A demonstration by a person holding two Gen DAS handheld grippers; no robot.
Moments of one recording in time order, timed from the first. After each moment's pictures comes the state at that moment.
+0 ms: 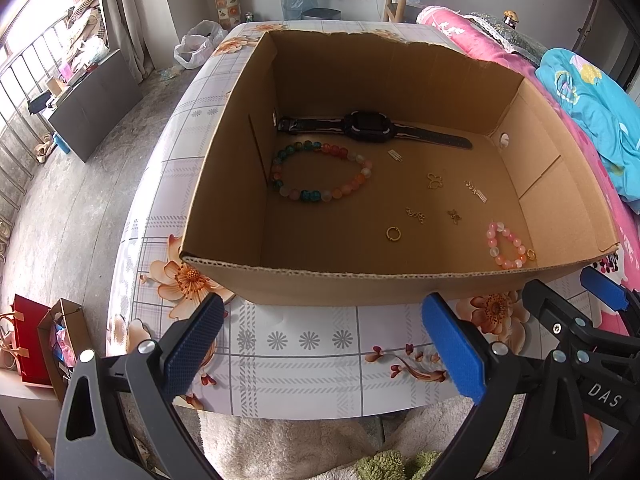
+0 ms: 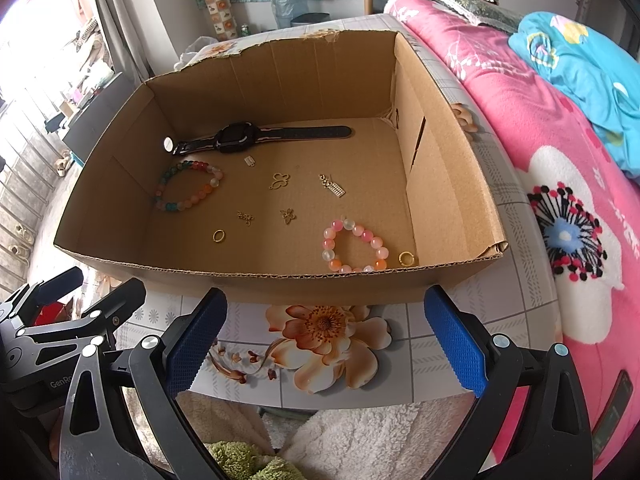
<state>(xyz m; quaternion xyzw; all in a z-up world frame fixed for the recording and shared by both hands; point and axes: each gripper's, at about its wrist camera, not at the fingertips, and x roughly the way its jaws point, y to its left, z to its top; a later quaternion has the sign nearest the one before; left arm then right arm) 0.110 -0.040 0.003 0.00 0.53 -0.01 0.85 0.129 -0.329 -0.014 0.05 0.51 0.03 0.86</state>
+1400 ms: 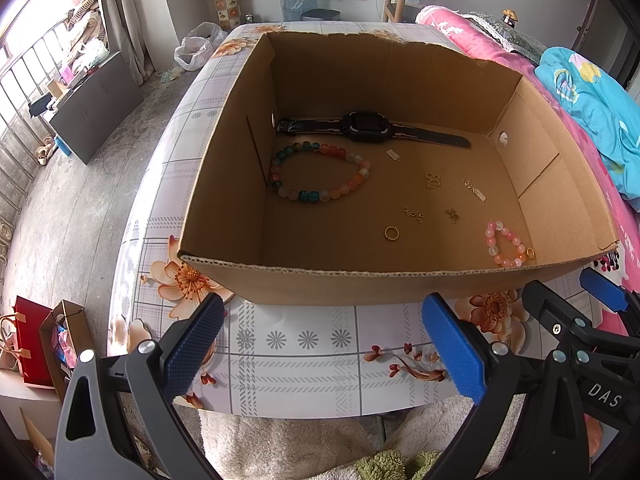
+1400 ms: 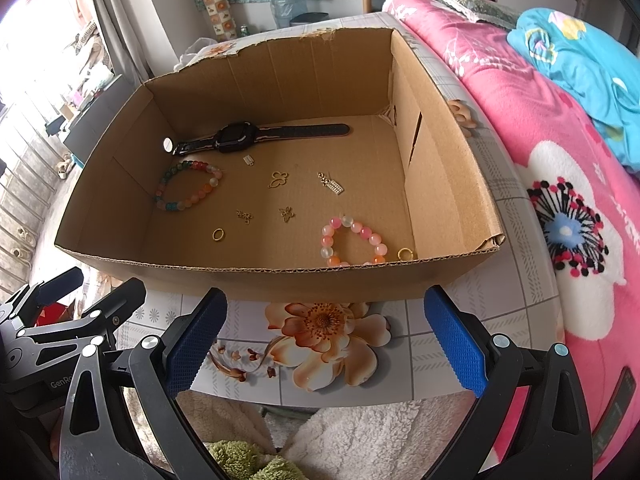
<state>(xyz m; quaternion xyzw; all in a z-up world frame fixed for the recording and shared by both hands) 0.108 -0.041 0.004 0.00 0.53 -0.01 0.85 0.126 -0.330 -0.016 0.05 0.51 0.03 0.86</state>
